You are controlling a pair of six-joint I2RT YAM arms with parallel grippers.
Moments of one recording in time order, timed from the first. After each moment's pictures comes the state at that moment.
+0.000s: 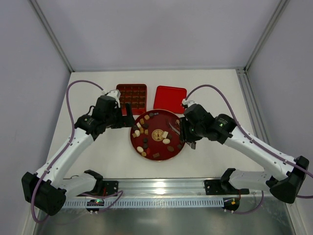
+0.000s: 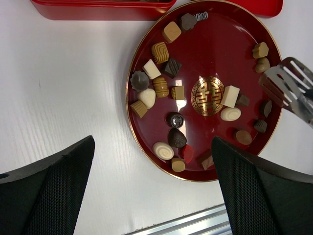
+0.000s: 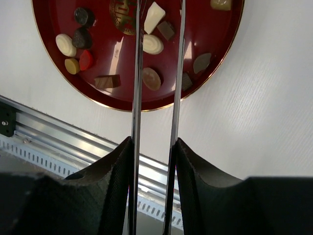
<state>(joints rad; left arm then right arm) -0.44 1.10 1.00 -0.68 -0.02 -0.44 0.83 1.15 1.15 -0.95 0.12 0.56</state>
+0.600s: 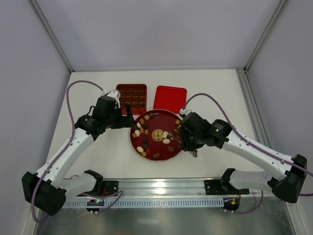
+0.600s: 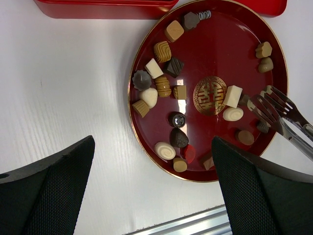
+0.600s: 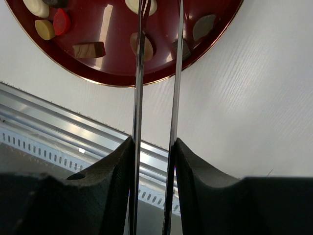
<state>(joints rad) -0.44 1.10 0.99 -0.68 -0.03 -0.44 0.90 1.14 1.05 -0.99 0.10 0.58</state>
